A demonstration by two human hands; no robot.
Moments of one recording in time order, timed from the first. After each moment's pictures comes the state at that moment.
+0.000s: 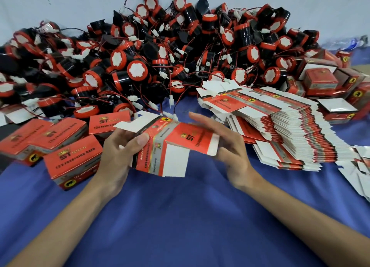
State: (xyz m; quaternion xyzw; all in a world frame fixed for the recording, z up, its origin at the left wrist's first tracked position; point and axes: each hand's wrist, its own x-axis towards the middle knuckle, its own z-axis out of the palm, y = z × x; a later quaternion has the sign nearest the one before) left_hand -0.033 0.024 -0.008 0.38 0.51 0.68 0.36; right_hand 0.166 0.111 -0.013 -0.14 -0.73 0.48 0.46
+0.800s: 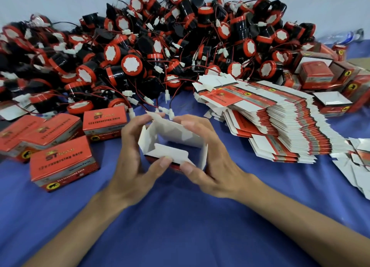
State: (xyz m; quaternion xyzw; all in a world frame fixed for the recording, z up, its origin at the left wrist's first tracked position) left_hand -0.011 0.023 -0.028 0.69 0.44 0.58 0.04; right_hand 0.156 0.095 -0.012 -0.01 -0.85 0.25 0.46
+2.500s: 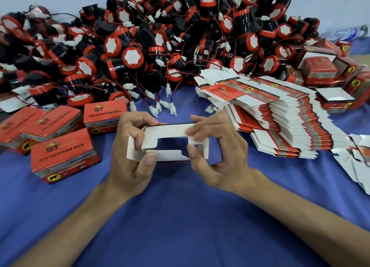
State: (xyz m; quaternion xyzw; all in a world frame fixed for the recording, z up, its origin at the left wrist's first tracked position) left_hand -0.009 0.025 -0.023 0.66 0.42 0.63 -0.02; right_hand 0.155 0.090 -0.014 -0.02 -0.79 0.18 0.59
